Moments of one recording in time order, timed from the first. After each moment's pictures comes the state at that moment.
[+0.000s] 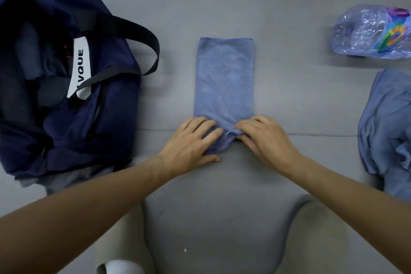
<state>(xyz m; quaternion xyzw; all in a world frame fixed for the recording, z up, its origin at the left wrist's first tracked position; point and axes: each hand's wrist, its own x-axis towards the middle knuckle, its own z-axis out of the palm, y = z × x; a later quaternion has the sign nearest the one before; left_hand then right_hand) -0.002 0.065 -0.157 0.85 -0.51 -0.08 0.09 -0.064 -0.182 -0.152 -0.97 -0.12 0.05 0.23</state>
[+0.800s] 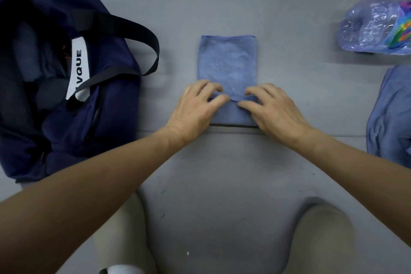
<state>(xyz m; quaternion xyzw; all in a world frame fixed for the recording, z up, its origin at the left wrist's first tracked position) 0.059 0.023 -0.151 0.90 -0.42 0.01 0.14 -0.017 -0.210 -0.150 -0.98 -0.16 -0.03 0.12</state>
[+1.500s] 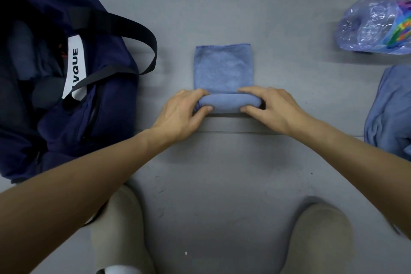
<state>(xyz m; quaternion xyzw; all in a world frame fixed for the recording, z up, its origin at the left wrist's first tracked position) 0.061 0.047 -0.138 0.91 -0.29 -0.17 0.25 -0.002 -0.214 -0.130 -0.93 0.01 0.17 0.32</state>
